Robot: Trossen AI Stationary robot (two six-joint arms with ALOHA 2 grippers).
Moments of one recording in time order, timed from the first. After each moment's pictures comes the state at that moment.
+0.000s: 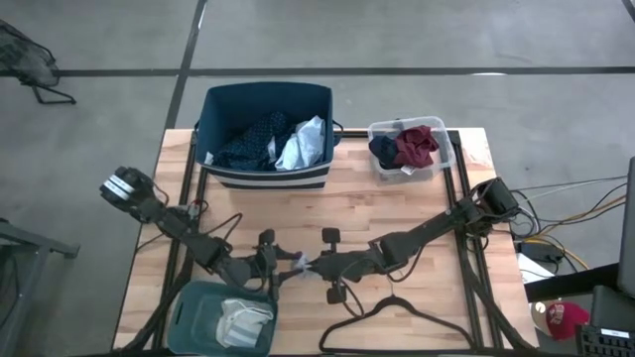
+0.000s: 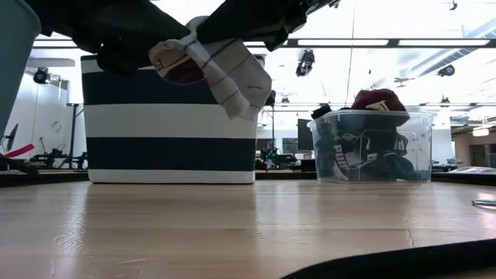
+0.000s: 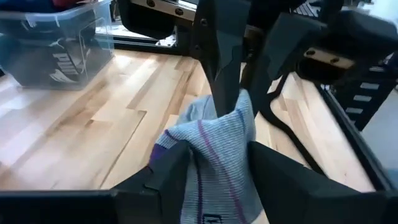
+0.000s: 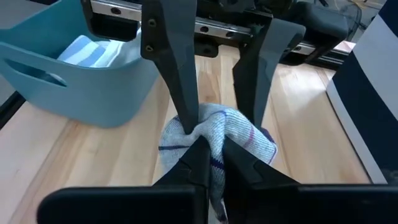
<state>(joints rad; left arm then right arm) -0.61 1.47 0.62 0.54 -0.70 -0.33 0.39 1.84 1.21 0.12 0.36 0.02</state>
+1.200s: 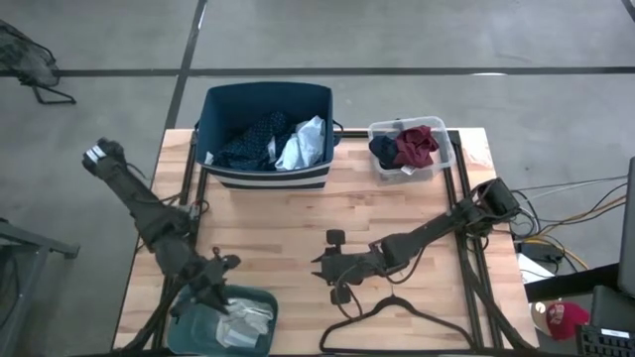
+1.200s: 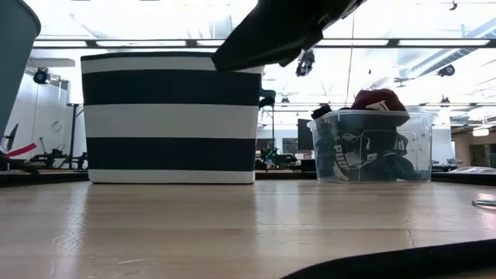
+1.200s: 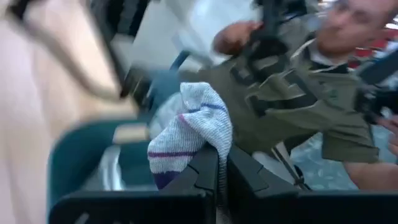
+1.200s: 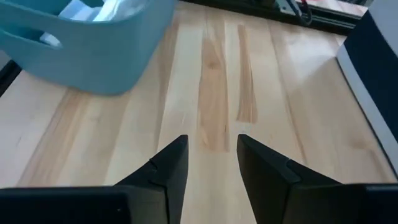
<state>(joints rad) -0.80 0.89 0.67 -0.08 0.05 -0.57 0.40 1.84 1.19 0.03 0.37 0.10</state>
